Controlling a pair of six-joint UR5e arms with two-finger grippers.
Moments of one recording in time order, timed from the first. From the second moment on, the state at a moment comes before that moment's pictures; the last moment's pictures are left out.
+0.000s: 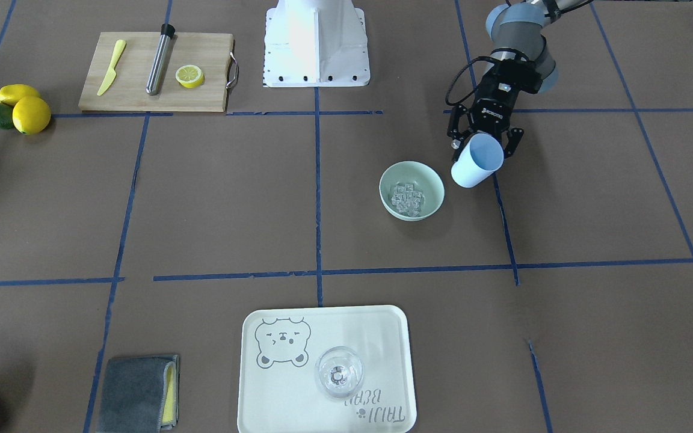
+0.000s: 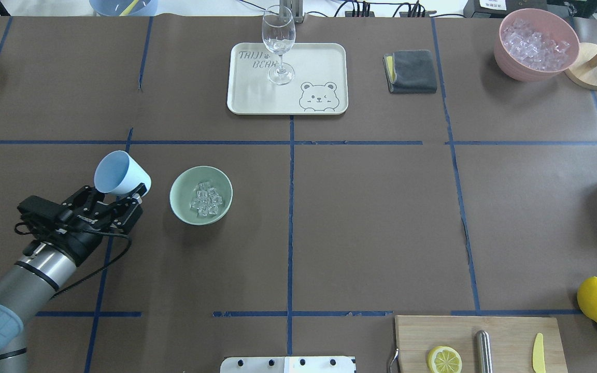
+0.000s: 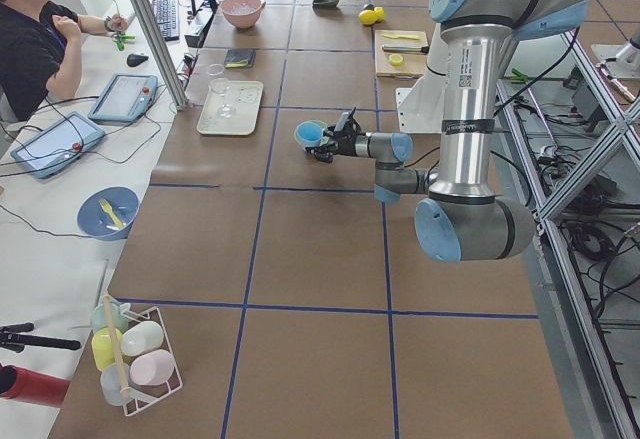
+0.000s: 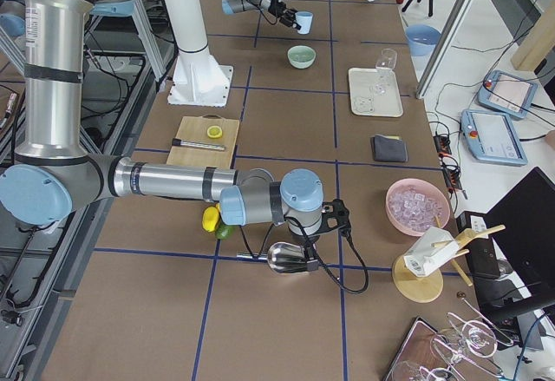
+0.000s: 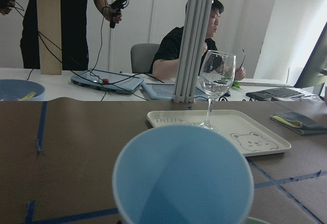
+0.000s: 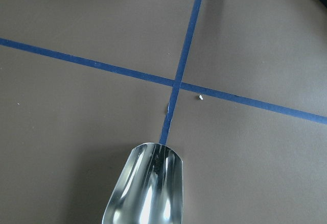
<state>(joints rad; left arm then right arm) -0.24 -1.54 -1.67 -3.07 -0.76 -0.88 1.58 -1.68 1.65 -1.38 2.35 -0.12</state>
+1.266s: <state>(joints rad) -0.34 -1.37 -1.43 -3.07 -0.74 -1.11 1.59 -1.69 1.66 -1.38 2.35 -0.12</state>
